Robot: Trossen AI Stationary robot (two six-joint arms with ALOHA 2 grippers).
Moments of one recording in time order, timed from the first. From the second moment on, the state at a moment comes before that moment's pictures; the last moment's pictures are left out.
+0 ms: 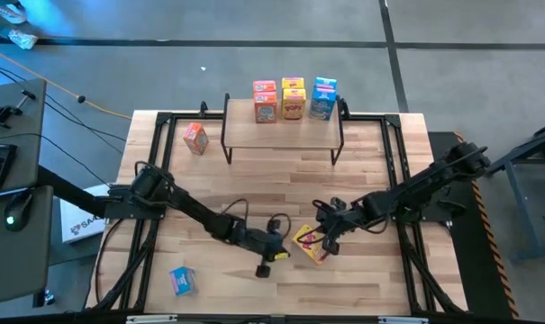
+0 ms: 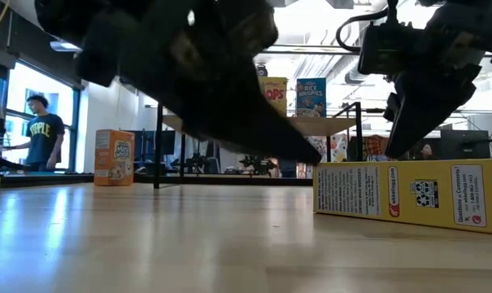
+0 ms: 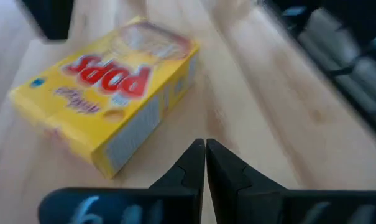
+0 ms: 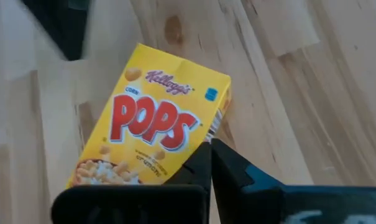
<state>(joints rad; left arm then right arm) -0.39 2.04 1.01 0.51 -0.09 -0.16 0.40 1.44 0.72 -0.25 0.15 0.67</state>
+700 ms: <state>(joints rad) -0.35 2.10 1.07 0.48 -0.41 -0.23 0.41 1.45 0.71 -0.38 0.29 0.84</state>
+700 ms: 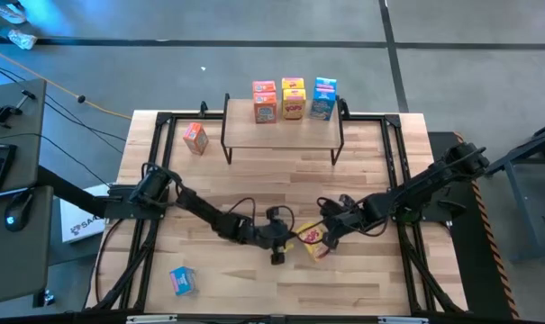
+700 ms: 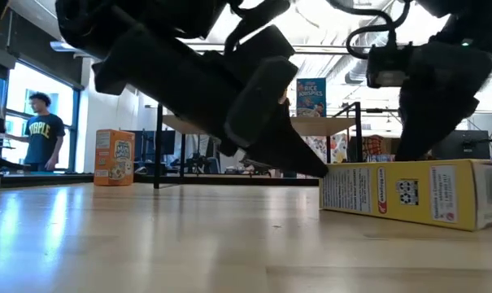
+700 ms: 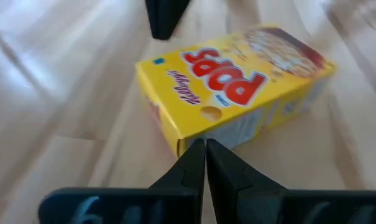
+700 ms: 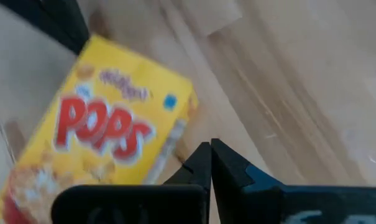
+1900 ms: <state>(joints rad) -0.24 2.16 1.04 0.65 -0.30 -0.64 0.44 1.45 0.47 0.08 0.40 1.12</state>
